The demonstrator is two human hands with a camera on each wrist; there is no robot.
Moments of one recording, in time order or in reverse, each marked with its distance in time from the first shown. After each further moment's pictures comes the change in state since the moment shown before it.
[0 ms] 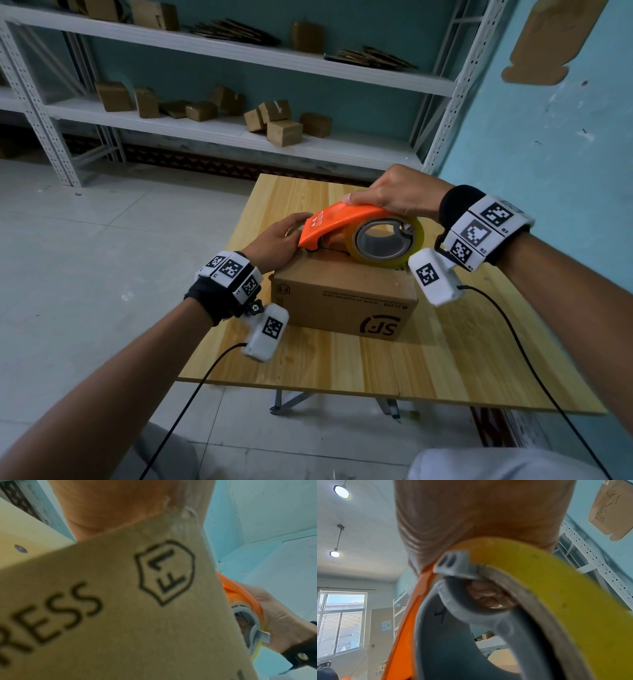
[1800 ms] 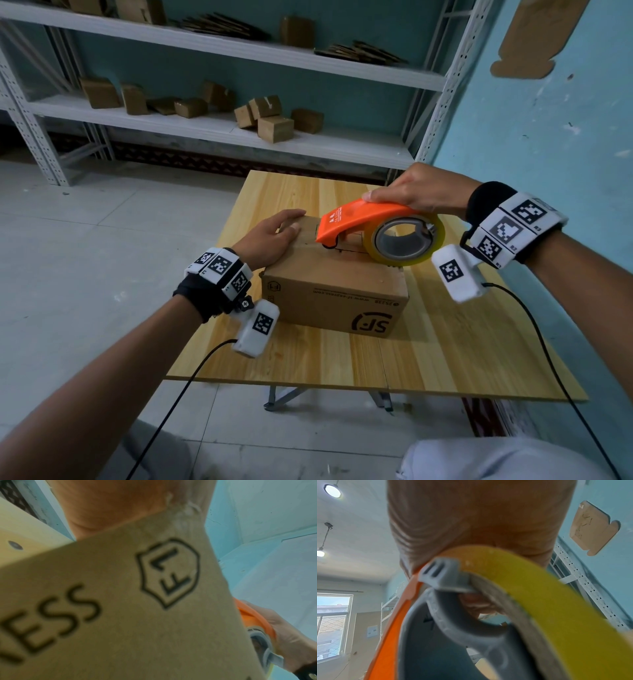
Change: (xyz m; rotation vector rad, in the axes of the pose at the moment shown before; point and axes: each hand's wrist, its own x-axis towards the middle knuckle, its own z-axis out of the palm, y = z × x) left_hand 0.002 0.000 0.004 0.008 -0.008 -0.040; right_hand -0.023 0.032 -0.019 -0.028 -0.023 0.012
